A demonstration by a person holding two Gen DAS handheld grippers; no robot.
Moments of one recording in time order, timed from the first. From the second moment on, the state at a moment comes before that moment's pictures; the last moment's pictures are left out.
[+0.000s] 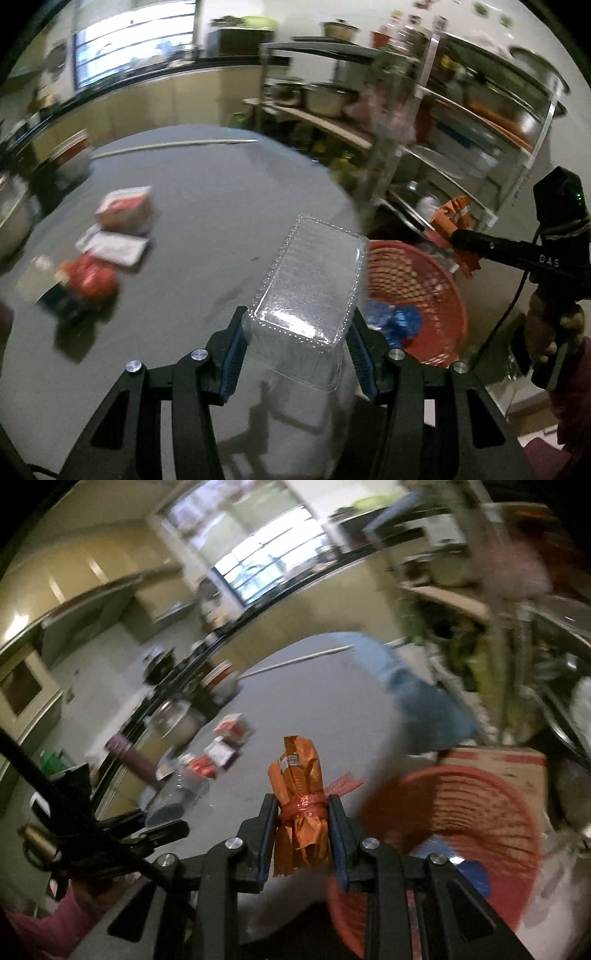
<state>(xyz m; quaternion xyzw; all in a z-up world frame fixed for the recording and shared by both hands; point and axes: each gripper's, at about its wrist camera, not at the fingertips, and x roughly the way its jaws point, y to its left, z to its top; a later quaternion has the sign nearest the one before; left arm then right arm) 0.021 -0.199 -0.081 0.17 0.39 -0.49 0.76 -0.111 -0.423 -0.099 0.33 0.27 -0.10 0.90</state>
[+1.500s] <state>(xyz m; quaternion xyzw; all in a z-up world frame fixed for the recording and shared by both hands) 0.058 -0.067 -0.109 0.13 0.44 -0.29 0.84 -0.049 -0.371 -0.094 0.34 0.26 -0.03 0.90</state>
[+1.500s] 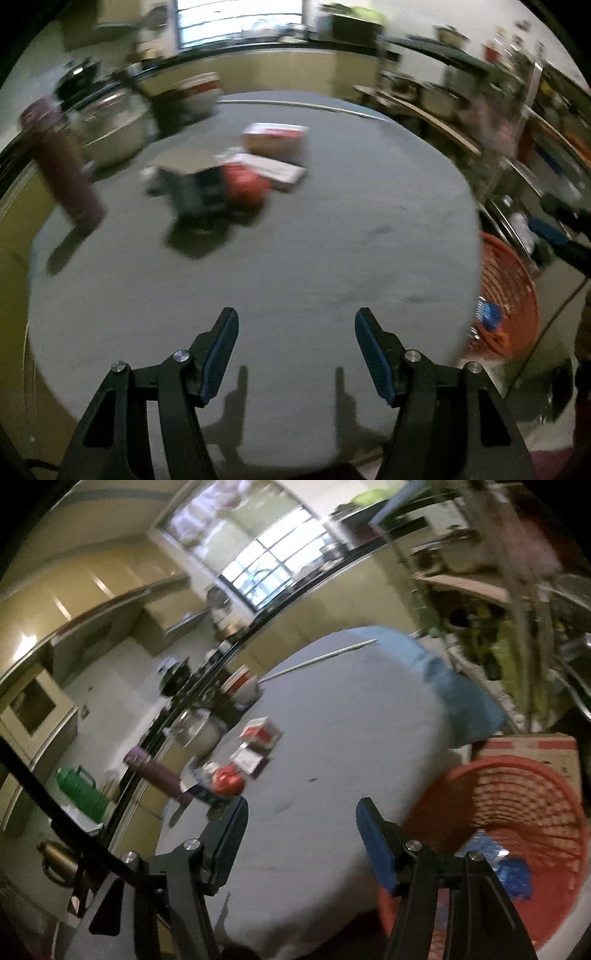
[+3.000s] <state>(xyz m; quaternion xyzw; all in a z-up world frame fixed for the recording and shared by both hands) 0.158 -0.025 -0.071 0.05 0.48 -0.29 0.82 0.018 -0.306 -0.136 0.32 0.35 0.04 0.88</state>
